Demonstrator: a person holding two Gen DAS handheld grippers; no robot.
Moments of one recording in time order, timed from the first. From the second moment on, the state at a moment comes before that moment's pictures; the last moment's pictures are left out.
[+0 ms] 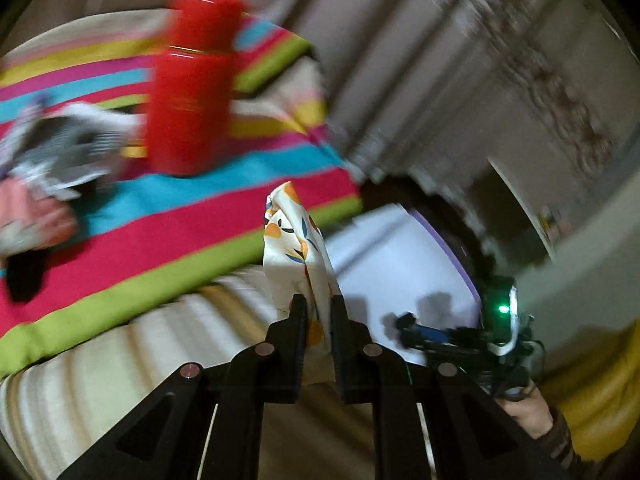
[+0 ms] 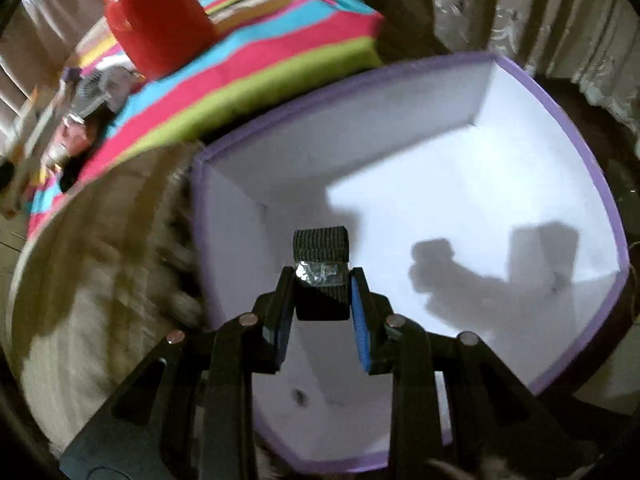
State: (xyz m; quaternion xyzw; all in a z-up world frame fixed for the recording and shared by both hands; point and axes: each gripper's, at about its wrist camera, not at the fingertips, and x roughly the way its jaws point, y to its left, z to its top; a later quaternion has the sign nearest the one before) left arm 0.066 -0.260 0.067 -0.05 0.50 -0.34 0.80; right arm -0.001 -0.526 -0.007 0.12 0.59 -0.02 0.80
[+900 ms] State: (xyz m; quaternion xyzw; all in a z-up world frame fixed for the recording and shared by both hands) left arm 0.135 -0.434 -0.052 0.22 0.63 -0.27 0.69; right arm -0.018 -0.552 -0.060 0.11 0.57 -0.06 0.81
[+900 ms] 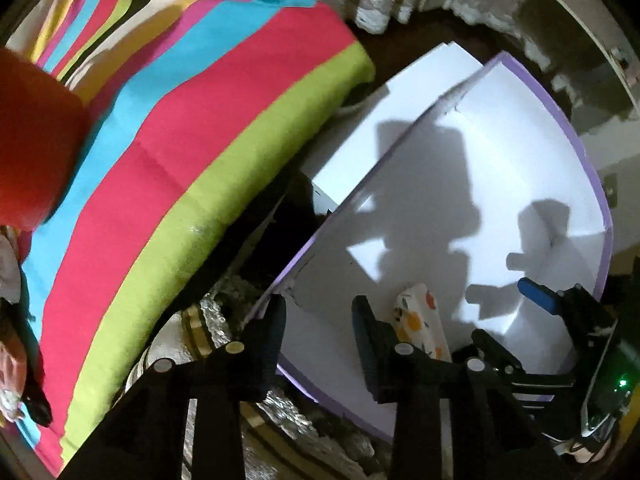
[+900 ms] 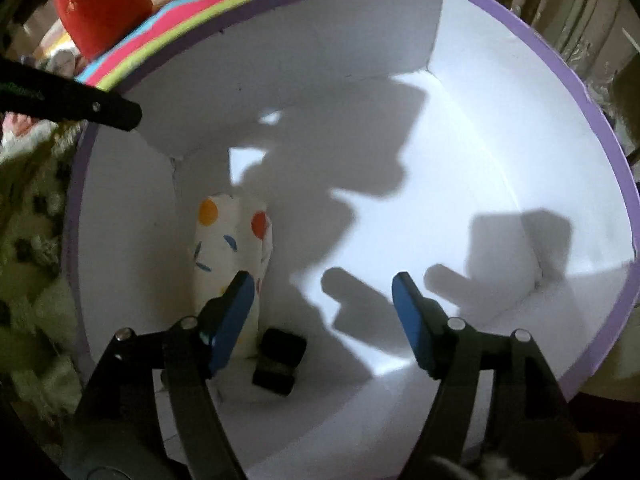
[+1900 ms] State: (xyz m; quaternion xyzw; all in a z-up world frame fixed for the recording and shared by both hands) left arm 0.143 -0.142 0.110 -0.01 0.39 -0.15 0.91; right arm 0.002 -0.483 0.080 0.03 0.45 0.00 0.89
